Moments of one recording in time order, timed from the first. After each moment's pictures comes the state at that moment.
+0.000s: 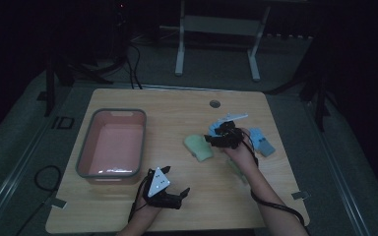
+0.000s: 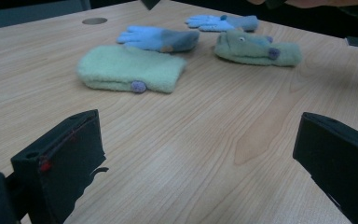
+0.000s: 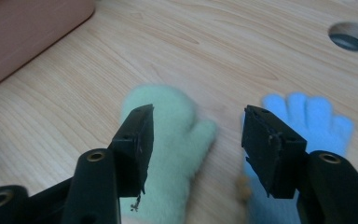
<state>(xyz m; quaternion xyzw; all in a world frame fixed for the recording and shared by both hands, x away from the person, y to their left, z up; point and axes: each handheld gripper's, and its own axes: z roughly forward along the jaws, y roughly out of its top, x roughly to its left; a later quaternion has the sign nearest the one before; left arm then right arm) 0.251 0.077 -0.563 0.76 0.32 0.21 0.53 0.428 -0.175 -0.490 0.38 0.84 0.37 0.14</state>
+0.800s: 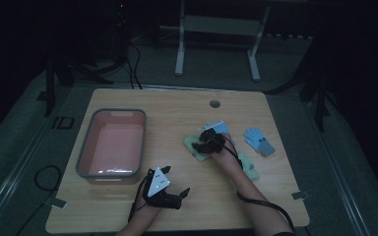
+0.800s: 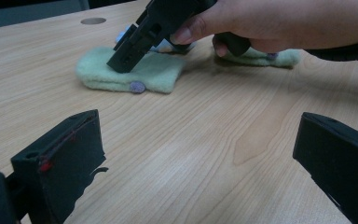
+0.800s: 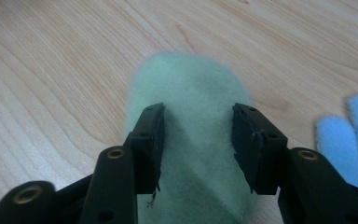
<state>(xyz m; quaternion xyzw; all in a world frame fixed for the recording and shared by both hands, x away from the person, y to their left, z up) 0.251 0.077 -0.563 0.76 0.32 0.21 0.53 0.439 -0.131 -0.542 0.33 0.88 0.32 0.14</state>
